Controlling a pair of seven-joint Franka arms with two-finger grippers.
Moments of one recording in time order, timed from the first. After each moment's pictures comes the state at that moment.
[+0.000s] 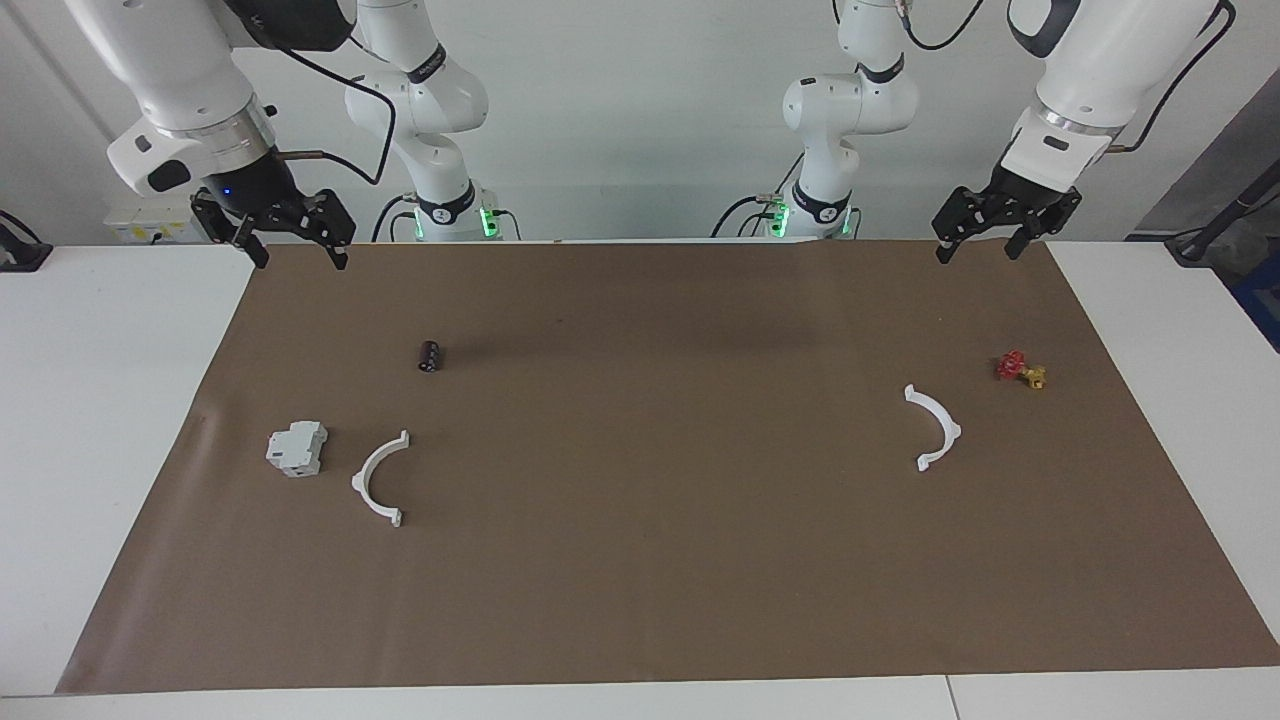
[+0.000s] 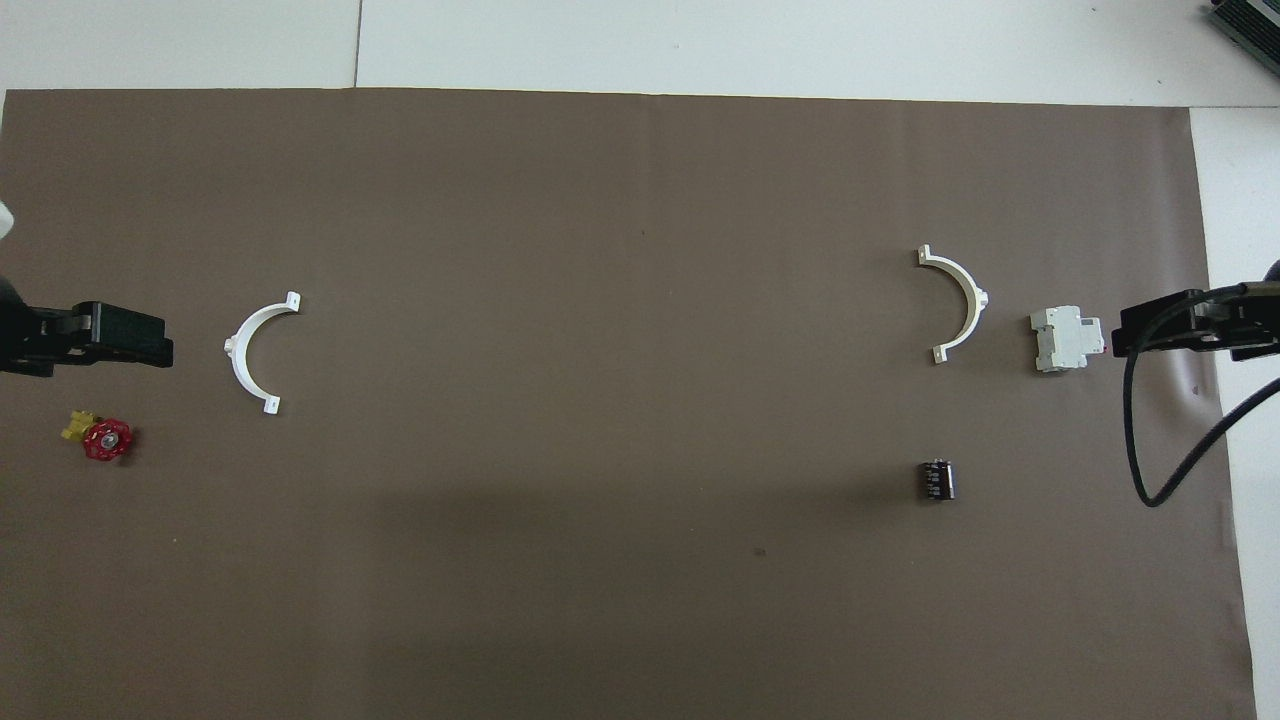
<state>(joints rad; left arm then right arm) -0.05 -0.10 -0.02 -1.68 -0.03 1.58 -0.08 0.02 -0.03 -0.04 -1.59 -0.01 1.53 0.04</state>
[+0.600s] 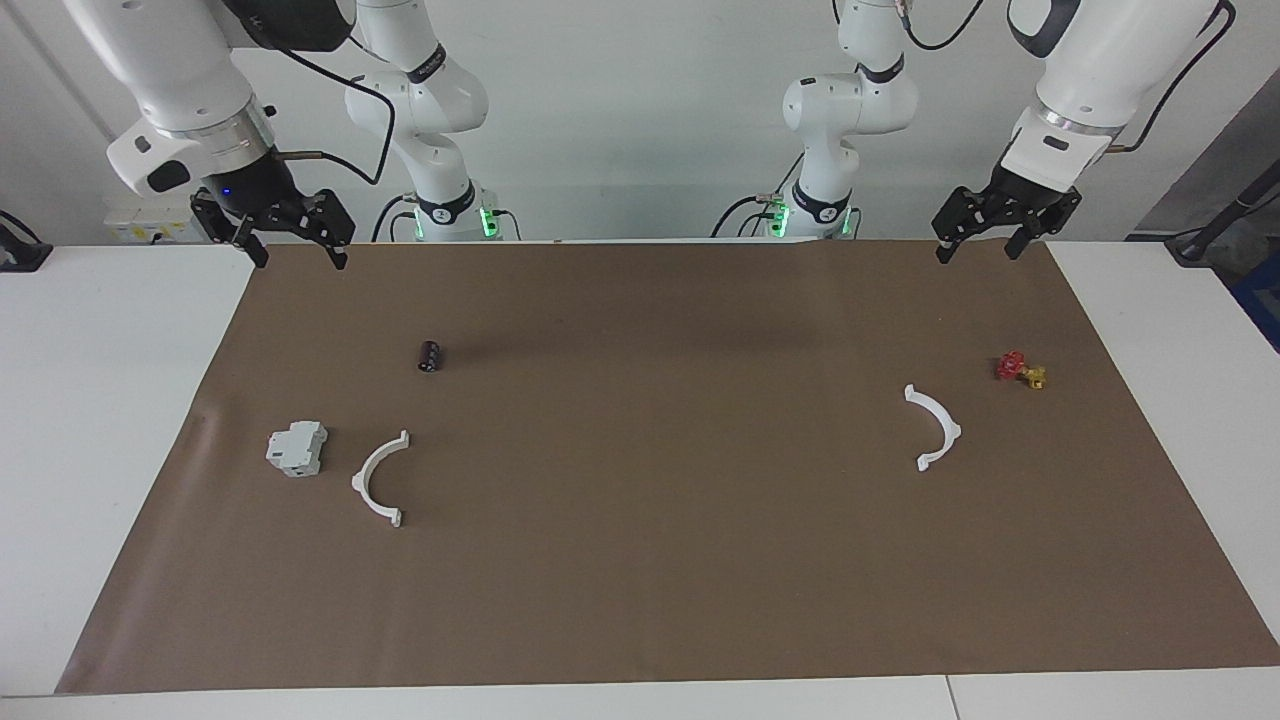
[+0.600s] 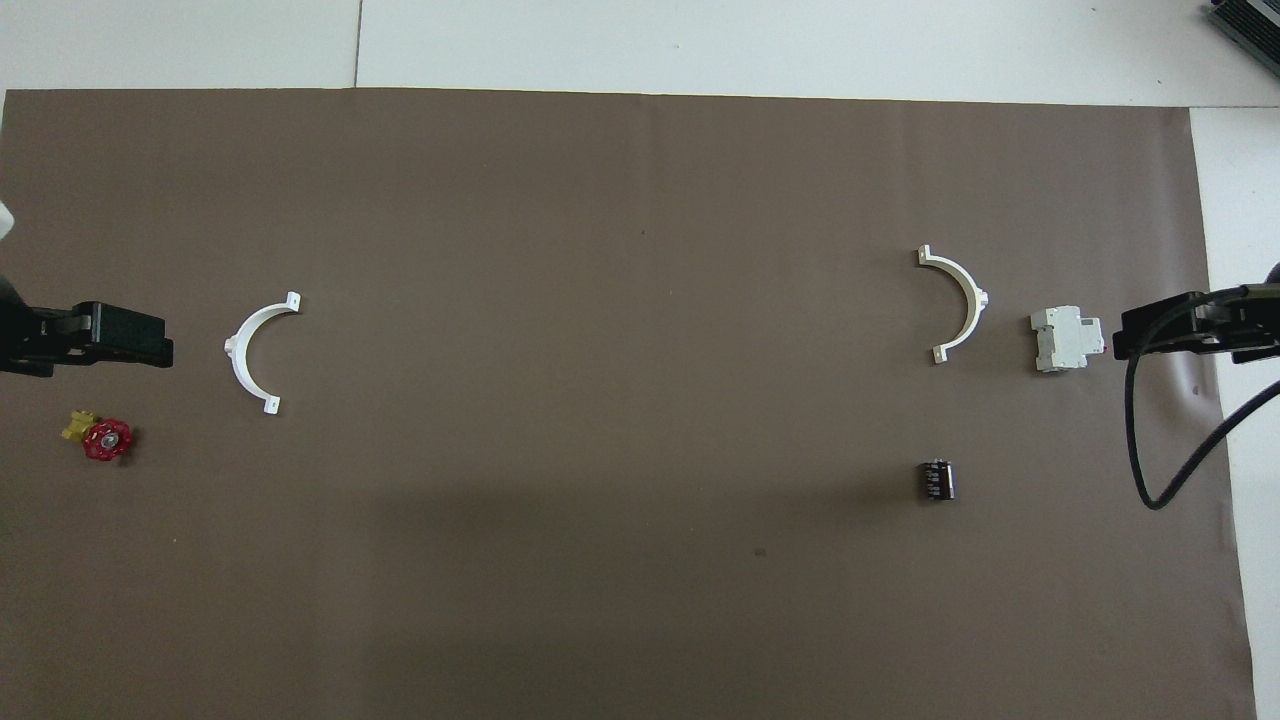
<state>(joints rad) -0.05 -0.10 -0.02 -1.68 -0.03 1.58 -0.08 0.02 -0.04 -0.04 -1.60 -0.01 1.53 0.02</state>
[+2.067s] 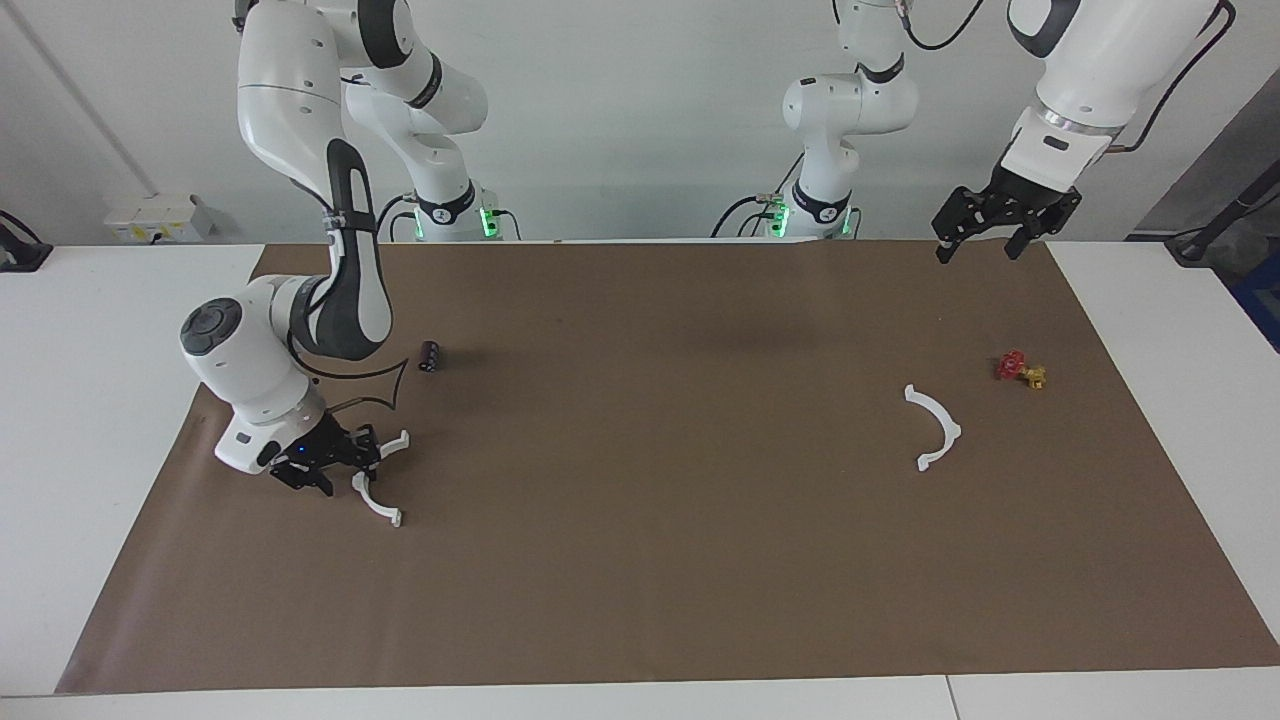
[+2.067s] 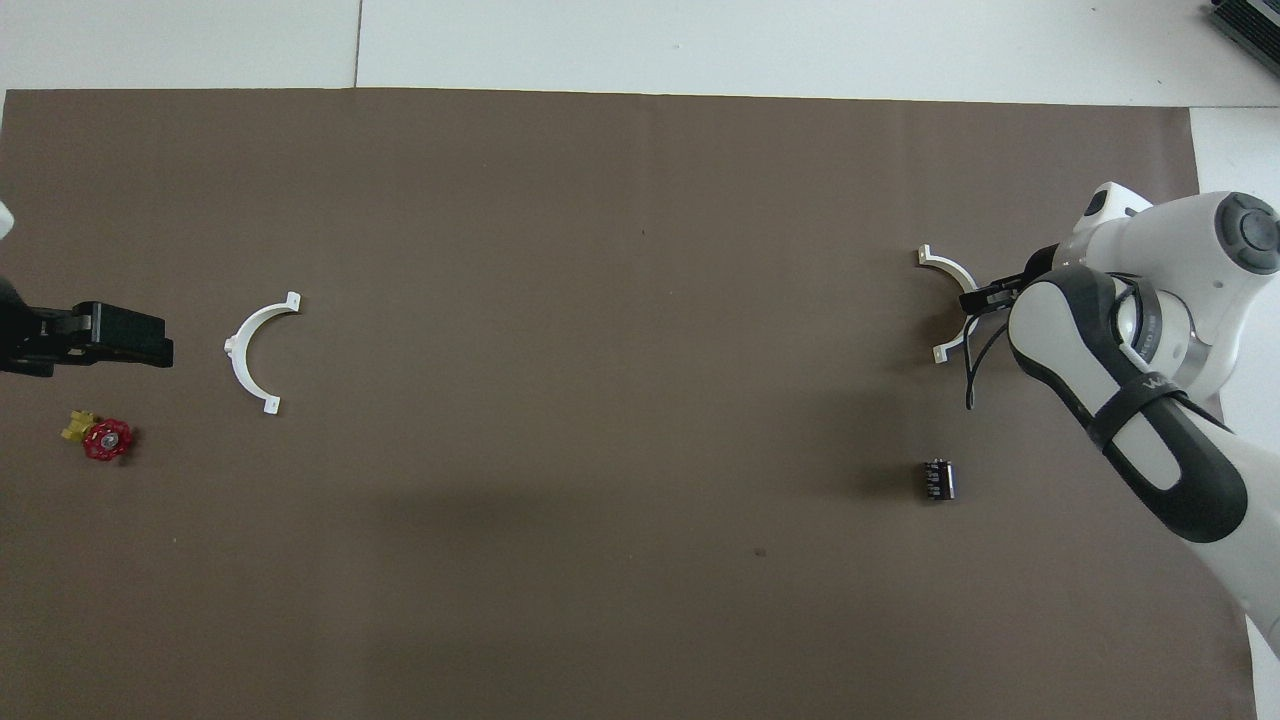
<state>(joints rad) -0.05 -0.10 -0.02 -1.68 -0.03 1.58 -0.08 -0.06 0.43 -0.04 -1.86 0.18 2.38 -0.53</state>
